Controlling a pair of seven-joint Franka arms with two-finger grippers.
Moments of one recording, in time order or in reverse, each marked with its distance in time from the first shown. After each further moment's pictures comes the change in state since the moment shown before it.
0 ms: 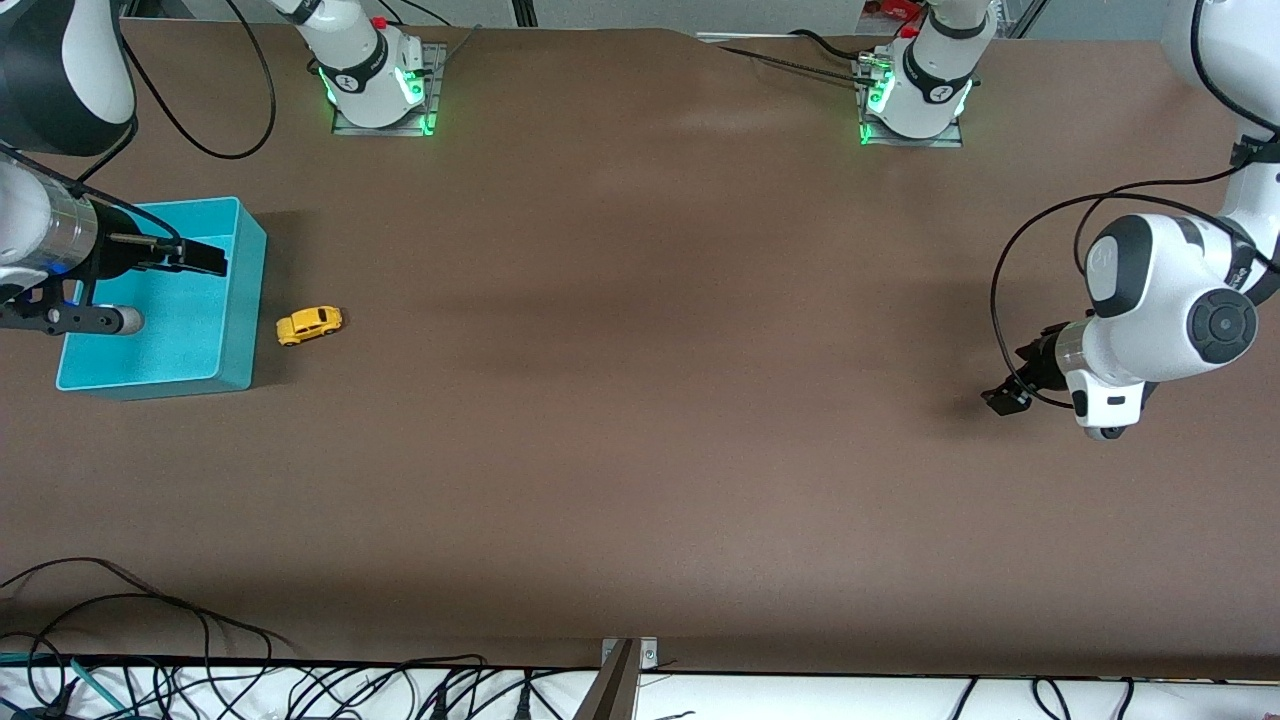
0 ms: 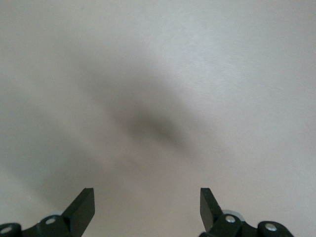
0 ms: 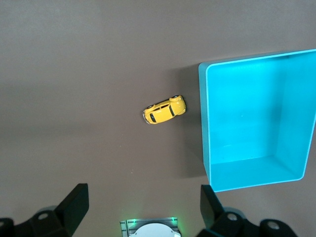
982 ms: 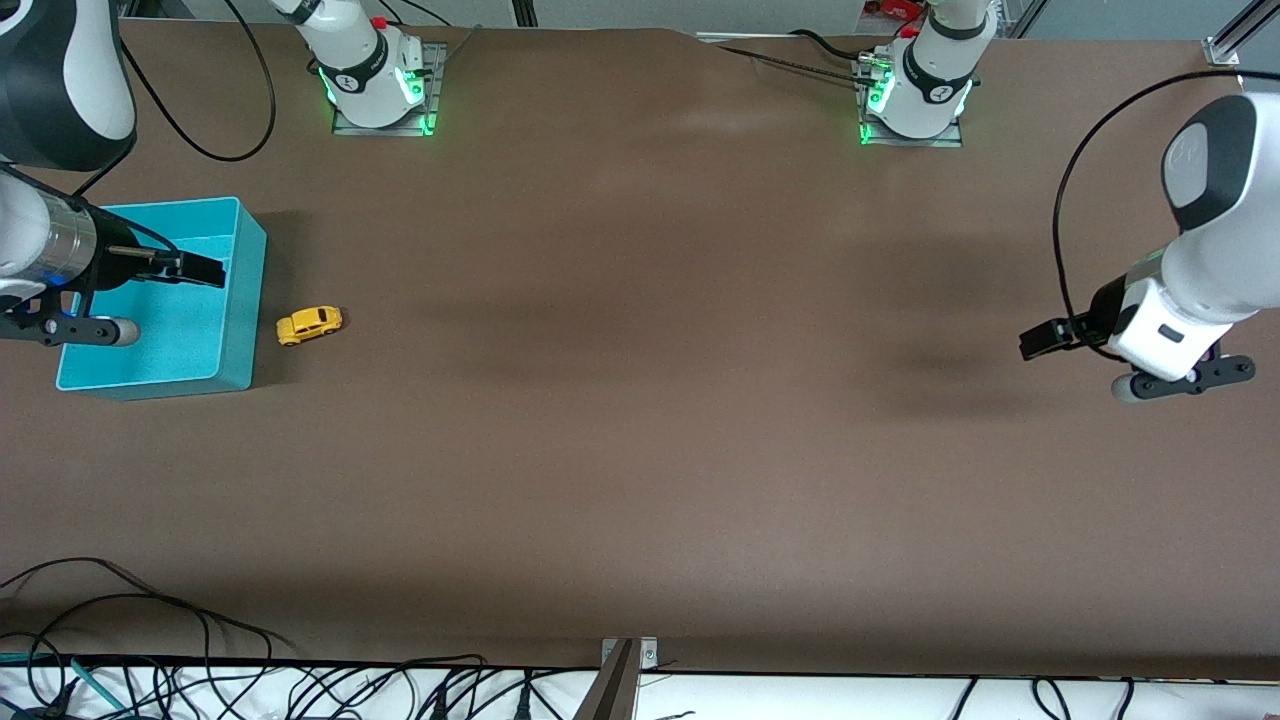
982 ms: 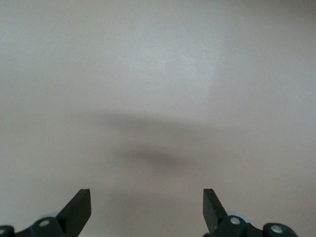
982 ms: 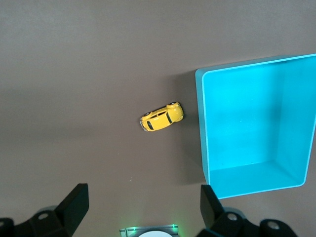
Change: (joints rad) left arm 0.001 -0.218 -0.059 0.155 0.000 -0.289 0.542; right arm -0.012 0.024 -0.009 0.000 0.000 0.038 0.003
